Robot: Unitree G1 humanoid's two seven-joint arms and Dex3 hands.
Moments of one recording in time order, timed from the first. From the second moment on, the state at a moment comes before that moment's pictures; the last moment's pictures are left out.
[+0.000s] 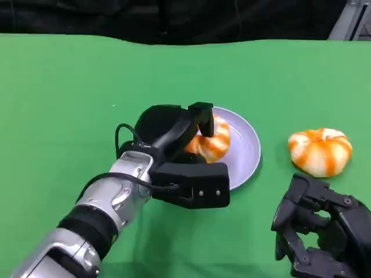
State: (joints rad) left arm -0.76 0.05 -0.55 0.88 0.78 -0.18 0.32; right arm 0.35 -0.11 0.13 -0.56 0.10 0.05 0.21
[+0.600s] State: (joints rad) left arm -0.77 0.05 -0.56 0.94 0.78 -0.21 0.34; right arm 0.35 -0.11 0.13 -0.57 0.10 0.06 0.21
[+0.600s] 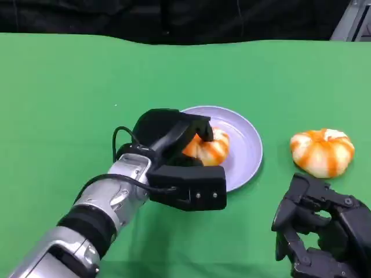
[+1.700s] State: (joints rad) left arm -0.45 0.21 -0.34 0.21 0.46 -0.02 -0.18; right arm 0.35 -0.11 0.13 -0.58 0.09 0.07 0.21
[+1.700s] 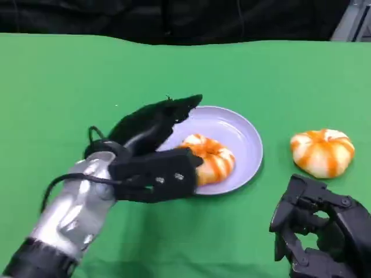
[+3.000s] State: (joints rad) left arm 0.27 0.31 0.27 -0.36 -0.73 0.39 -0.56; right arm 0.31 -0.11 0.10 -0.51 0.10 0.05 0.21
